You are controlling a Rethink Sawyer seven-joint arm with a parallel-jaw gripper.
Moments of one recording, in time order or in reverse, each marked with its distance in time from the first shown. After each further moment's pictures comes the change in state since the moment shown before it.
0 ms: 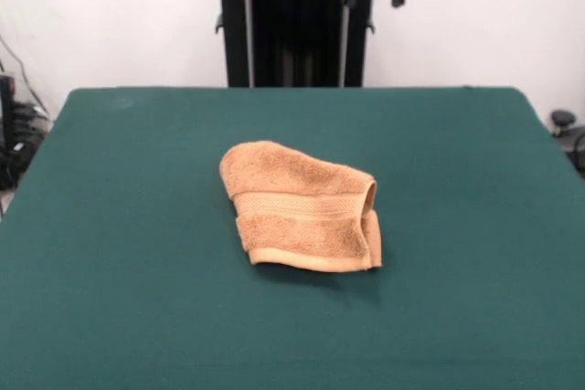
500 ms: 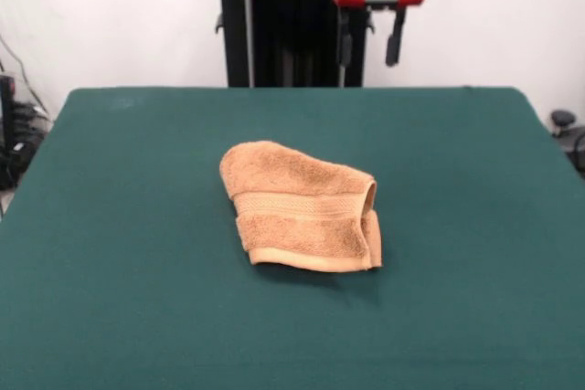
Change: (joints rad) arm 0.000 0.169 0.001 -0.060 0.001 -0.151 0.000
